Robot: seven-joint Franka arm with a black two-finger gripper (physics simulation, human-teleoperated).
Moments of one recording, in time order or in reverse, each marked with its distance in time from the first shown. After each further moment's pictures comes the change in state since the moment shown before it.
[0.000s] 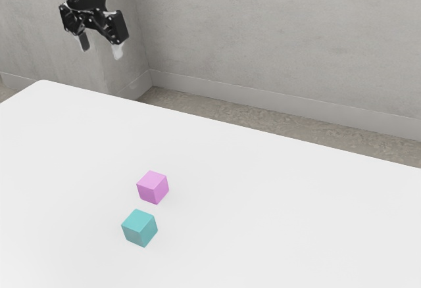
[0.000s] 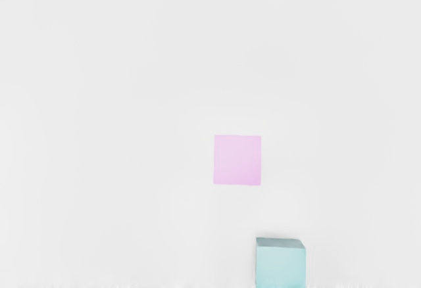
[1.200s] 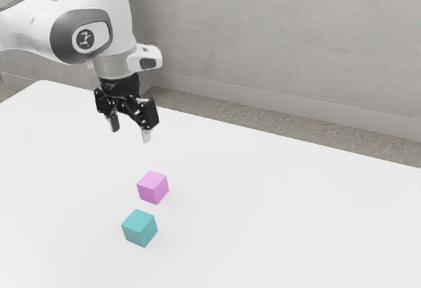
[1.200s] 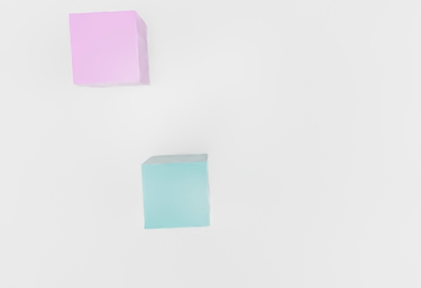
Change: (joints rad) arm -0.015 -0.160 -0.118 -0.546 -0.111 0.249 -0.066
